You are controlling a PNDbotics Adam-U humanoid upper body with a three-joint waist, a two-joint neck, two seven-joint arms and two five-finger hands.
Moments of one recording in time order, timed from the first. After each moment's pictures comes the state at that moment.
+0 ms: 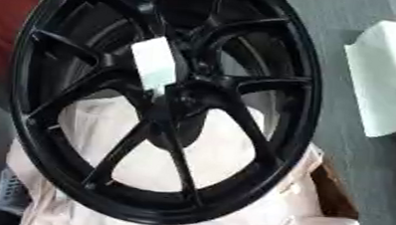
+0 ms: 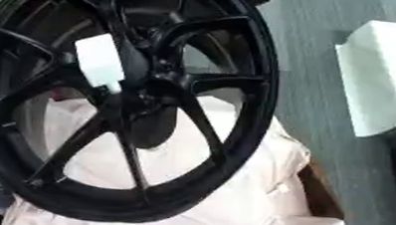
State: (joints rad) left arm -0.20 0.83 0.28 -1.66 0.70 -0.17 0.43; right arm -1.06 -1.01 0.28 -1.57 -0.25 0.13 0.63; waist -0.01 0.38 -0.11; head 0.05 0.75
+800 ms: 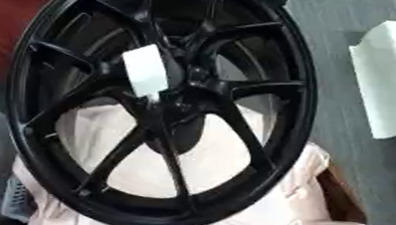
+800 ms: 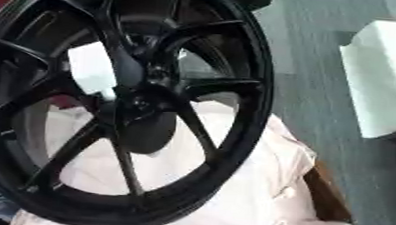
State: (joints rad) left arm -0.19 0.83 0.29 -1.66 0.69 -0.18 0.44; right arm -0.64 -1.17 -0.06 -1.26 -0.04 0.08 0.37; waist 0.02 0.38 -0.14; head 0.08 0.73
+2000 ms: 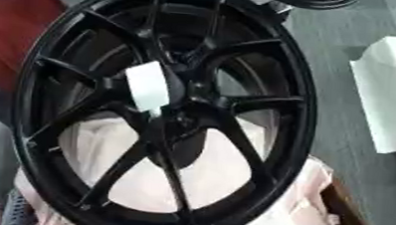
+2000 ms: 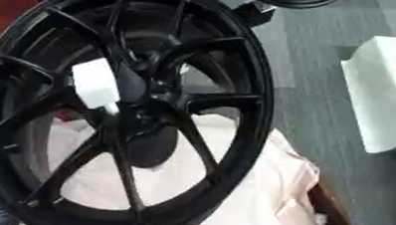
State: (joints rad) left arm -0.20 0.83 0.29 -1.66 0.69 -0.17 0.44; right arm -0.55 -1.15 -0.19 -1.11 0.01 -0.02 0.12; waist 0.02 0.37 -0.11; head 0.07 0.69
